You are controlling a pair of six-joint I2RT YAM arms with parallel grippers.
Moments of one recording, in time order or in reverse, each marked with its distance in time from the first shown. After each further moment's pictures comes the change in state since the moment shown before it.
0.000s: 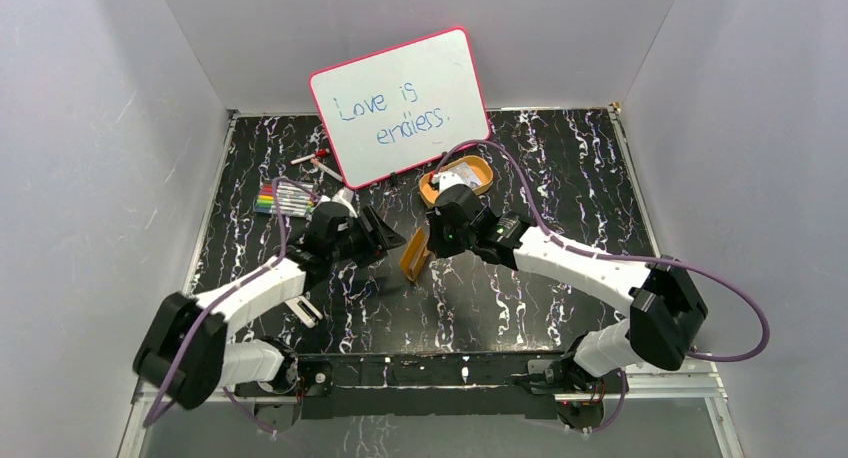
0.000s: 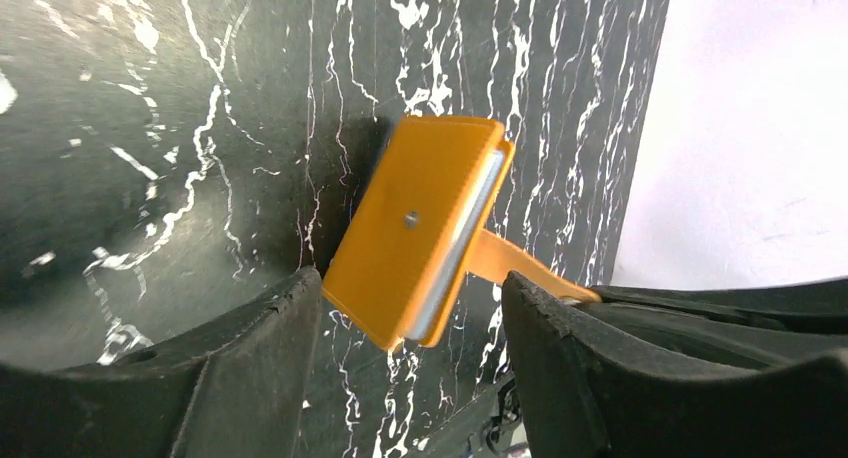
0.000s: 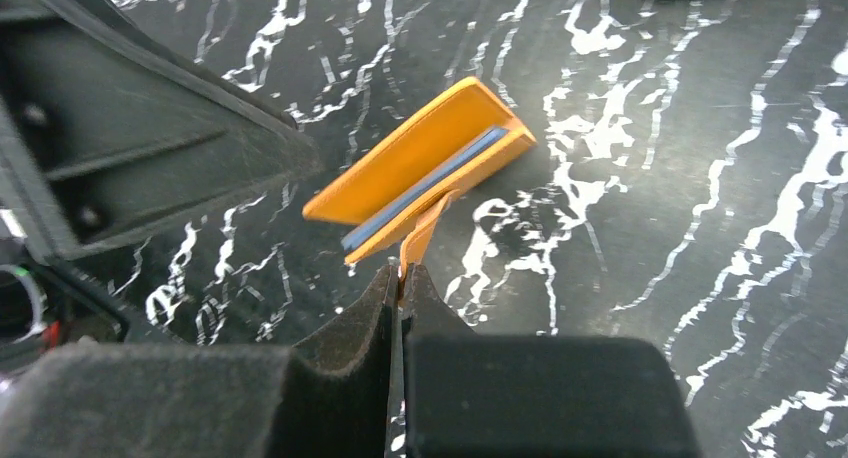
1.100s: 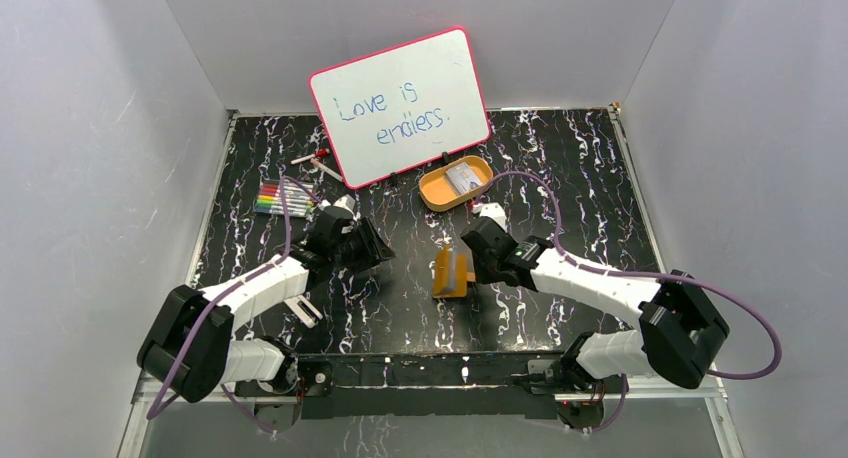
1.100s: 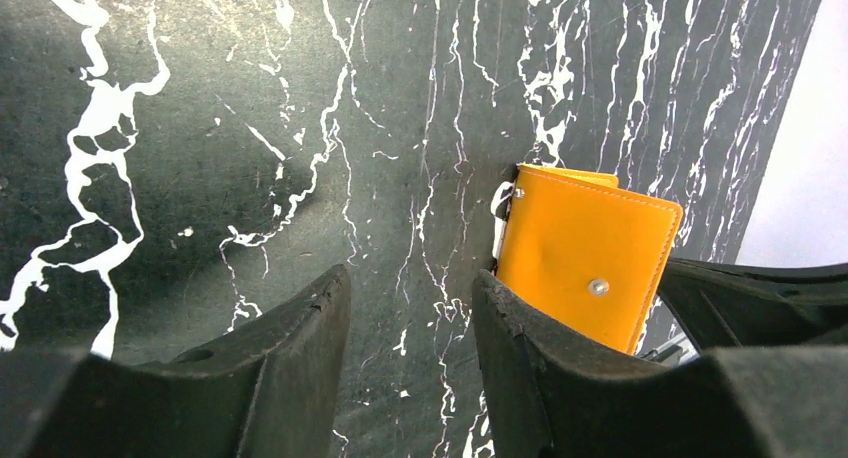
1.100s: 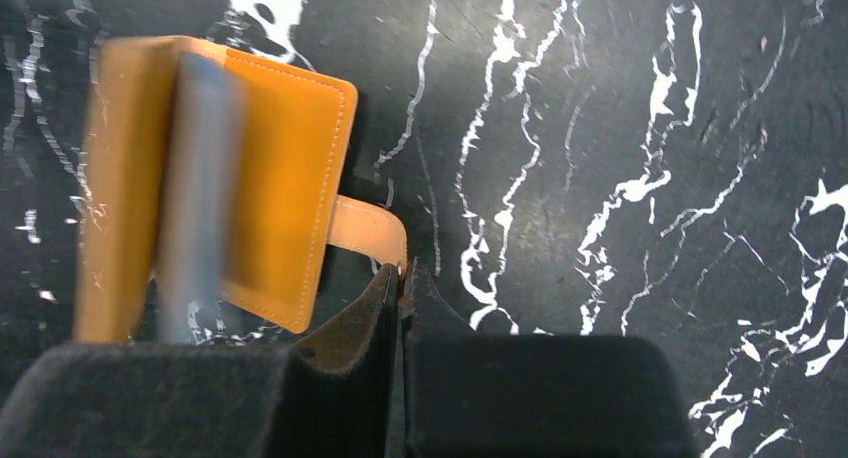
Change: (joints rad) left arm 0.000 -0.034 -0.002 -0.156 -0.112 0.145; right arm -0.046 -0.117 -0.273 -0.101 0.185 0.082
